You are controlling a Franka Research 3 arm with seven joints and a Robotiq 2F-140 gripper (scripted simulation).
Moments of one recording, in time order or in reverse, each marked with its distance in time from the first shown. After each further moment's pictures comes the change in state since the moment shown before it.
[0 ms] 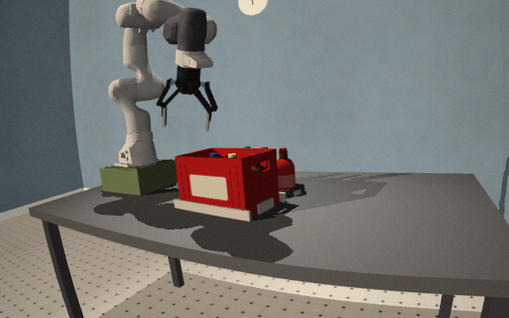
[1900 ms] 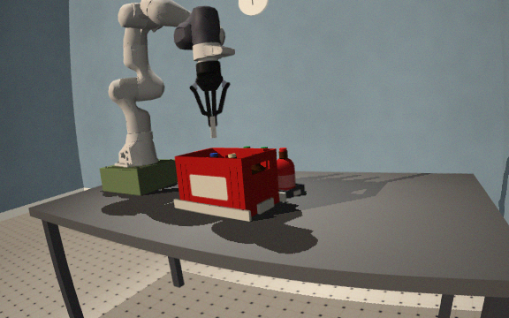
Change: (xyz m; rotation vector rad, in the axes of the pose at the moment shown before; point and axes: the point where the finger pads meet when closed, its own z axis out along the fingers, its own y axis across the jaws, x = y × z) arm 0.066 -0.100 -0.033 0.173 0.322 -0.203
